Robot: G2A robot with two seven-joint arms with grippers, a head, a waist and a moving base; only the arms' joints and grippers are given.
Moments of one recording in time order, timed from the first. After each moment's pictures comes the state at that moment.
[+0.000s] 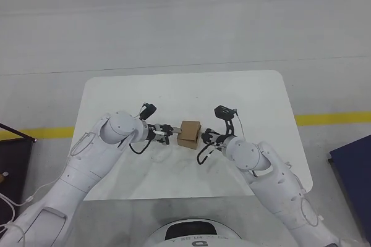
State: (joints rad) left arm 0.94 -1.14 -0.85 -1.32 0.00 0.41 -0.96; right arm -1.41 -1.21 1.11 -1.79 -0.54 0.43 0.67
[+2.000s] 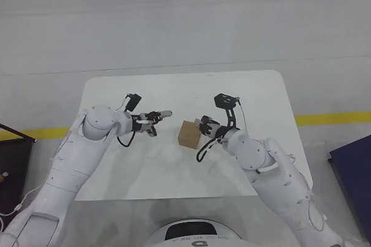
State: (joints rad) left arm 1.03 -1.09 -1.12 -1.40 -0.11 0.36 -0.97; right arm -1.39 -1.20 1.11 -1.93 -0.62 0.39 0.69
